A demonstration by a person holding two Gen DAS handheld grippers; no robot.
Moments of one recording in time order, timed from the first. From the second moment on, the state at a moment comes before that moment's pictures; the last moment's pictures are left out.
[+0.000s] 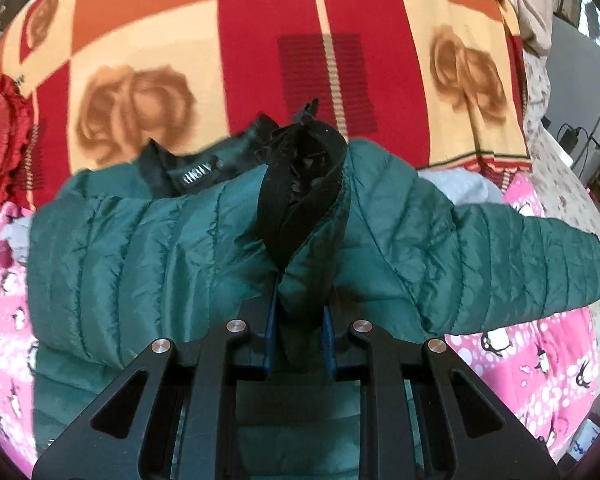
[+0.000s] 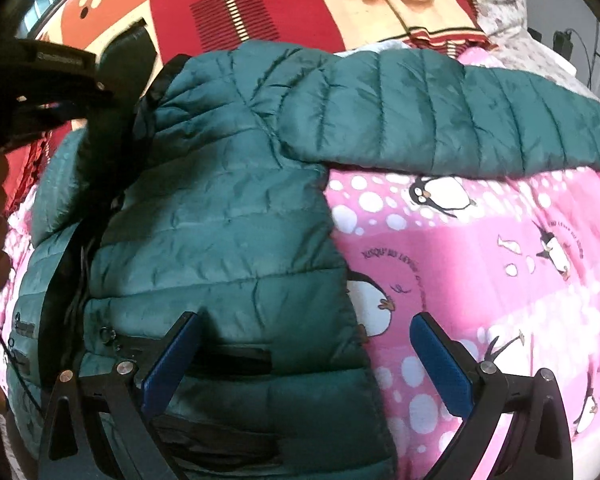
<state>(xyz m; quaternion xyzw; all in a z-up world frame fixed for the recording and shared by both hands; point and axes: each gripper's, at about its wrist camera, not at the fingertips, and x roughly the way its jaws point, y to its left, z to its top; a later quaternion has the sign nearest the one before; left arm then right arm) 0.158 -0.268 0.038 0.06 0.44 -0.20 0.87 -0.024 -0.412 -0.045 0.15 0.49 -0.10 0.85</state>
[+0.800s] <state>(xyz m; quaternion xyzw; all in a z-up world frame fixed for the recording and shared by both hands) 0.183 -0.160 0.021 -0.10 0.47 -0.30 0.82 -0.009 -0.403 -0.031 0.19 0.48 -0.08 0.86</state>
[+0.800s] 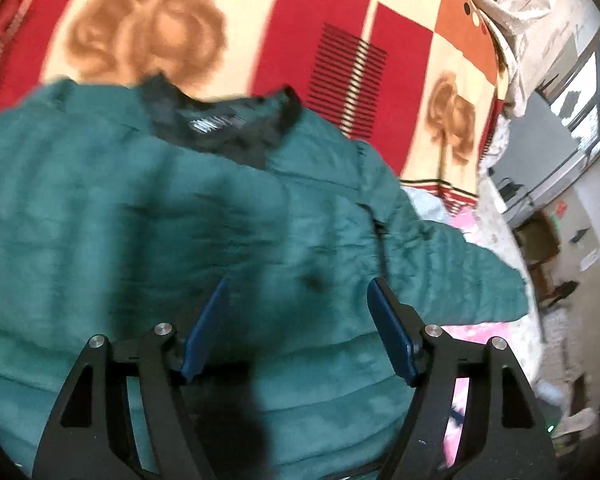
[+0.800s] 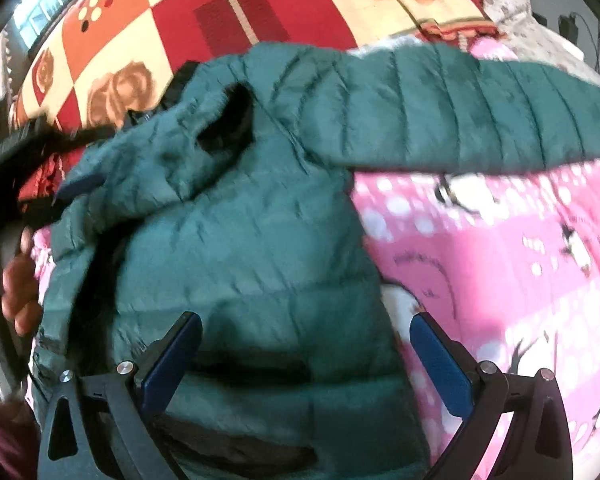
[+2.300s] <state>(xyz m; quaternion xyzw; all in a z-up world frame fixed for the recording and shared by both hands) 0.226 -0.029 -0.009 0.00 0.43 -0.06 0.90 0.143 -0.346 0.033 0.11 0.34 -0.01 0.93</state>
